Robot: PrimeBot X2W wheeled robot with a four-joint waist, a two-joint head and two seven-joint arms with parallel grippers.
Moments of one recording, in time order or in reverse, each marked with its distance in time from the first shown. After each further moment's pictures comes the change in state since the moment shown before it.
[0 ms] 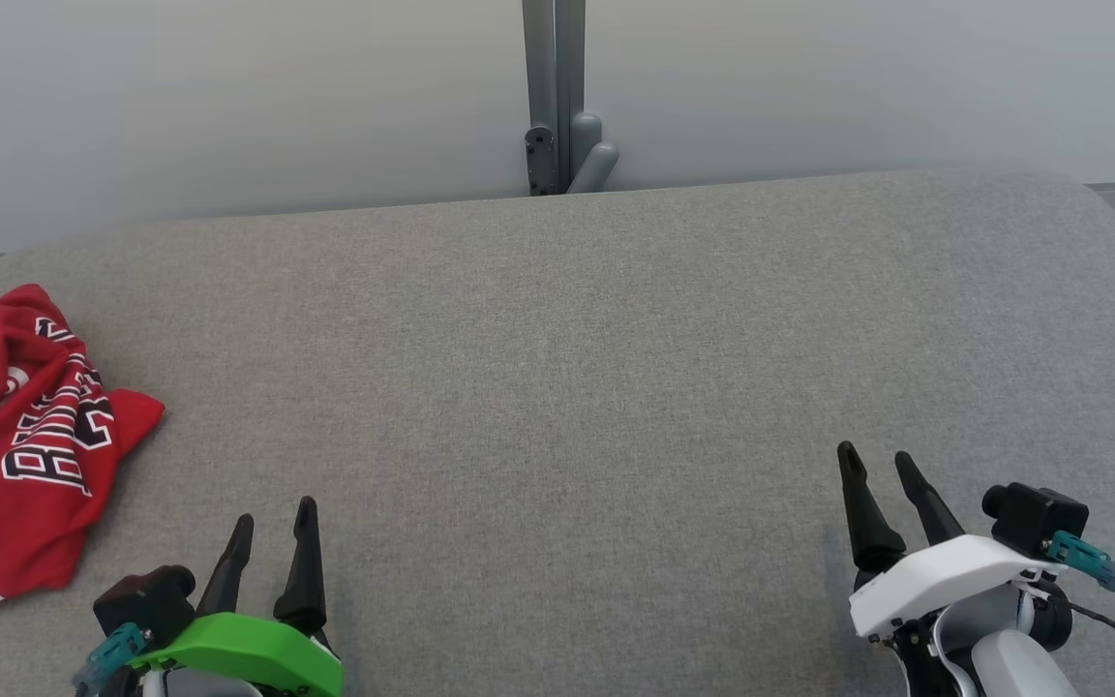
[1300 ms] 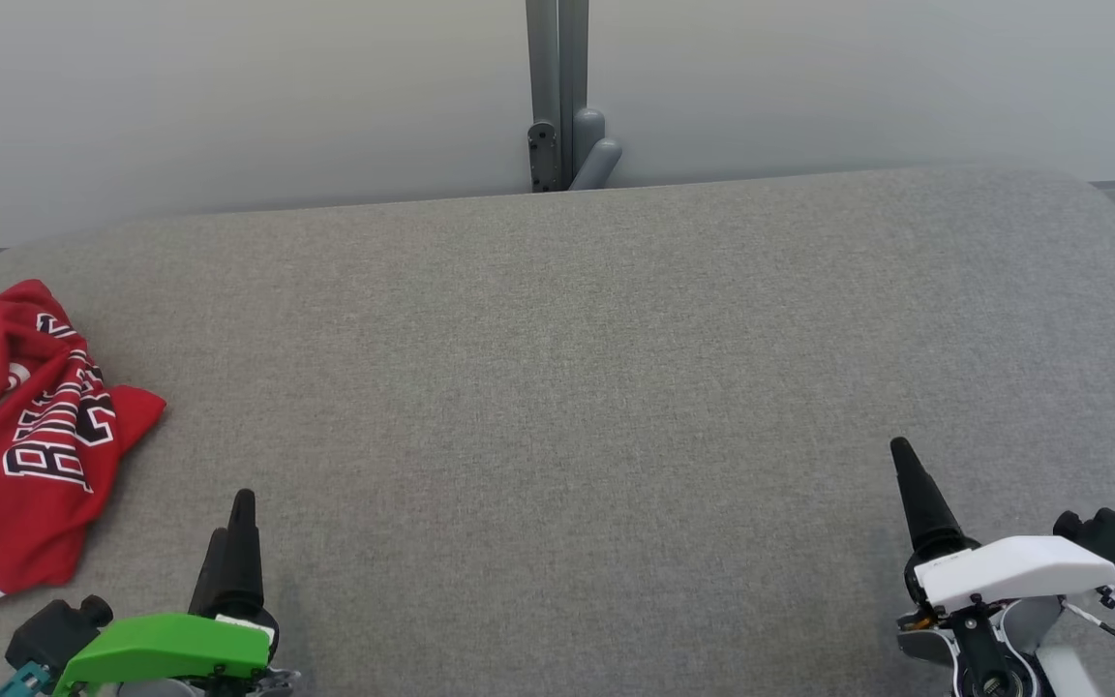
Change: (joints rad) left arm 0.005 -0.013 0.081 -0.038 -0.590 -0.003 0.119; right arm 0.021 0.006 -0.085 -0.041 0.568 0.000 0.124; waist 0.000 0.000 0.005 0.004
